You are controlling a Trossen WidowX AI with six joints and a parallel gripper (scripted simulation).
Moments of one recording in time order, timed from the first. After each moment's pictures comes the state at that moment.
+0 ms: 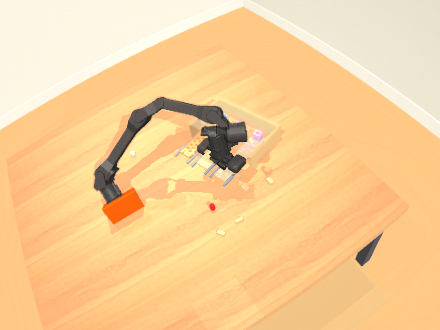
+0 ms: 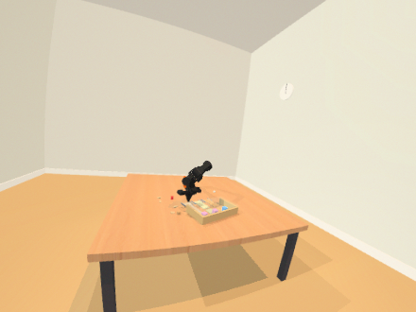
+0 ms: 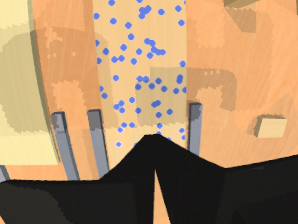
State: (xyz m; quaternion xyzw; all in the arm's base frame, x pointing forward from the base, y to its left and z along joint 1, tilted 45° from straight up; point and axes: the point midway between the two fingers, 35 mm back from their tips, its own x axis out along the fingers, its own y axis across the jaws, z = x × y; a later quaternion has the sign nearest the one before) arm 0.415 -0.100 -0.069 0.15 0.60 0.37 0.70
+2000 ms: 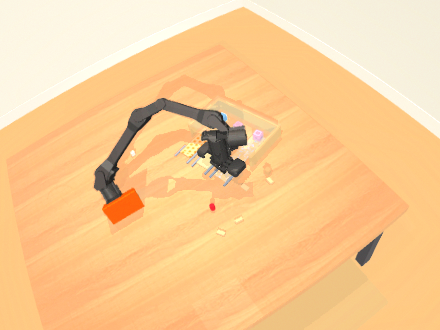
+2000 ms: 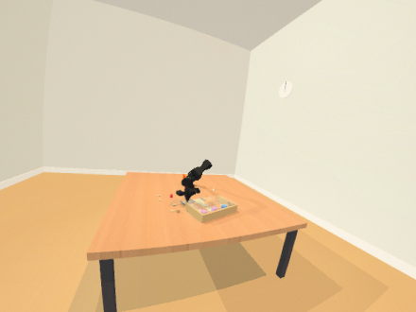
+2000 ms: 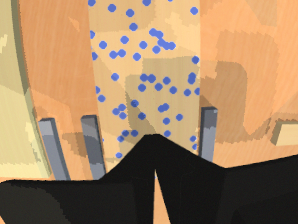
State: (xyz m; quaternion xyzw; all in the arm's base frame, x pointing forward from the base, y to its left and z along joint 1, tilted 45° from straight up) arm 0.411 -0.085 -0.083 0.15 0.60 0.37 0.69
